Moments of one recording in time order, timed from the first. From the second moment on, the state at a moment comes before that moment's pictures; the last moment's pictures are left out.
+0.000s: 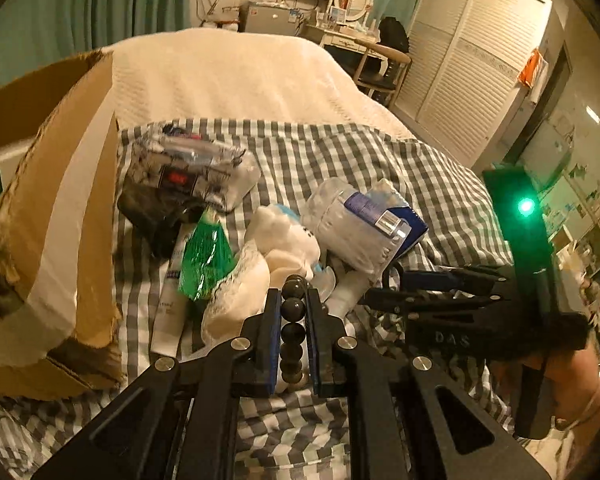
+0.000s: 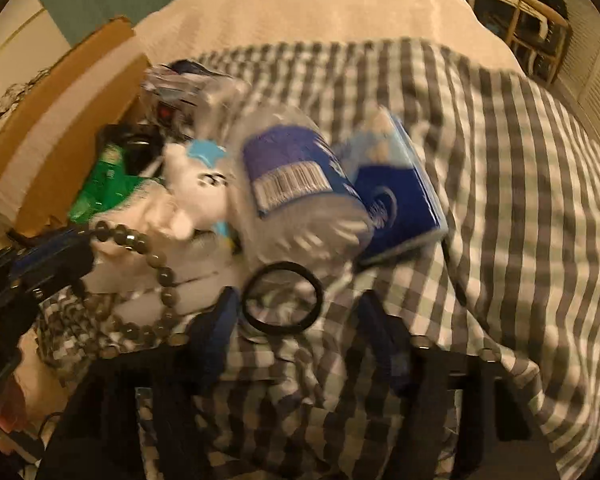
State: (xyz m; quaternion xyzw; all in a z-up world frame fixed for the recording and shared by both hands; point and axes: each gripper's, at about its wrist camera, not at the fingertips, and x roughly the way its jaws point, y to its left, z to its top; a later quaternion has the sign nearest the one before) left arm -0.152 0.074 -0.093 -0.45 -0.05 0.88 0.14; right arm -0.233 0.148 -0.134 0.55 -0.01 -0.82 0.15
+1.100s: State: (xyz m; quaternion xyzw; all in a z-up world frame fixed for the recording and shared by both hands) left arm -0.143 -0.132 0.085 -0.36 0.01 0.93 0.03; right arm -0.190 -0.100 0.089 0.45 0.07 -0.85 0.26
